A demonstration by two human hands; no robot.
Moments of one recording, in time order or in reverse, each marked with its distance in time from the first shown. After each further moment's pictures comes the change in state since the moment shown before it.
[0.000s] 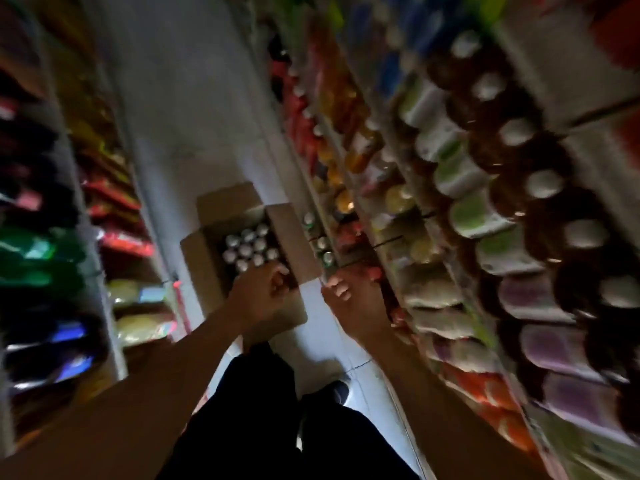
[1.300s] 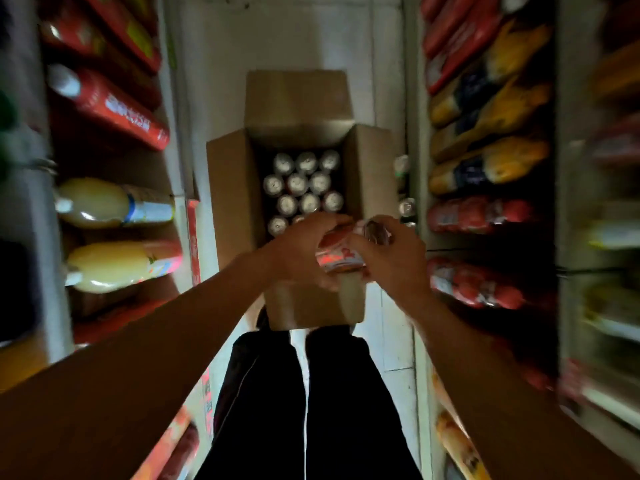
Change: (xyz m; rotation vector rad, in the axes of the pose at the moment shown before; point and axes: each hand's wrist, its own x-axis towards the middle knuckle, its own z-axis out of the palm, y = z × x) left_hand 0.142 -0.254 0.082 -0.265 -0.140 -0.071; right_hand 0.216 0.131 0.248 0.011 -0.095 0.145
